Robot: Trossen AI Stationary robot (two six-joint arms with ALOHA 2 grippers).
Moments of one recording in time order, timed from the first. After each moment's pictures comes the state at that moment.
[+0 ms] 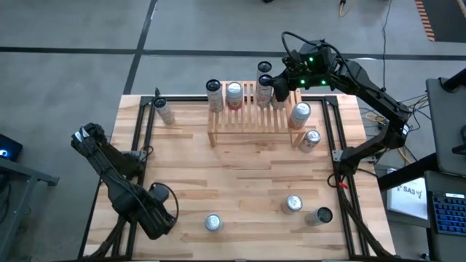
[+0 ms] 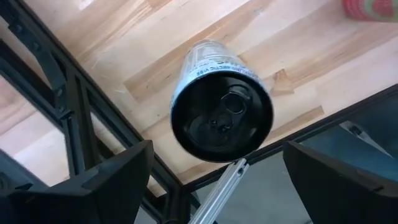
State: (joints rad) left arm -0.83 1.51 1.39 -1.35 0.11 -1.87; right arm -0.53 1.44 1.81 -0.88 -0.18 0.31
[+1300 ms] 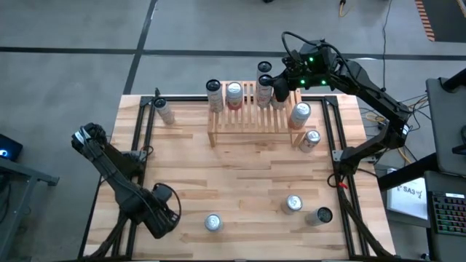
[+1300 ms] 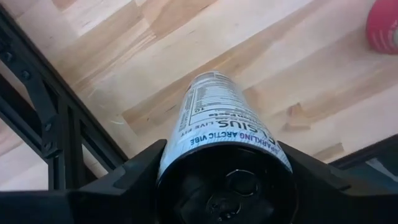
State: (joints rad) left arm -0.83 1.51 1.25 -1.25 0.04 -1.88; right arm -0.53 1.44 1.81 -0.88 -0.18 0.30
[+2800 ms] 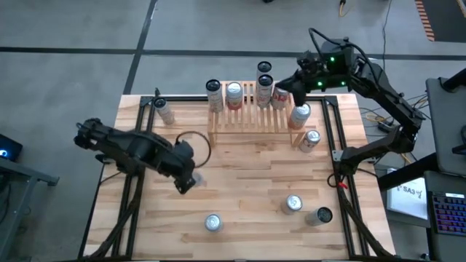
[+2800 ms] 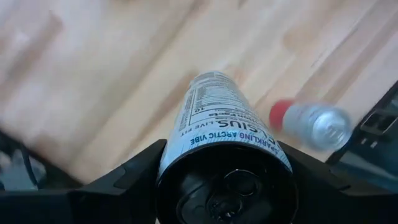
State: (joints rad) left arm -0.36 1.50 1.74 -1.57 -0.13 -1.06; right arm -0.53 1.34 1.81 -0.91 -0.34 0.26
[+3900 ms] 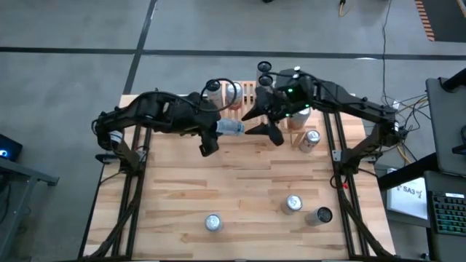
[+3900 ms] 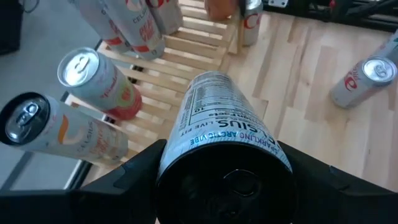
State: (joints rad) left arm -0.08 1.75 2.32 -1.48 -0.40 -0.28; right arm -0.22 1.54 1.81 -0.74 -0.44 -0.08
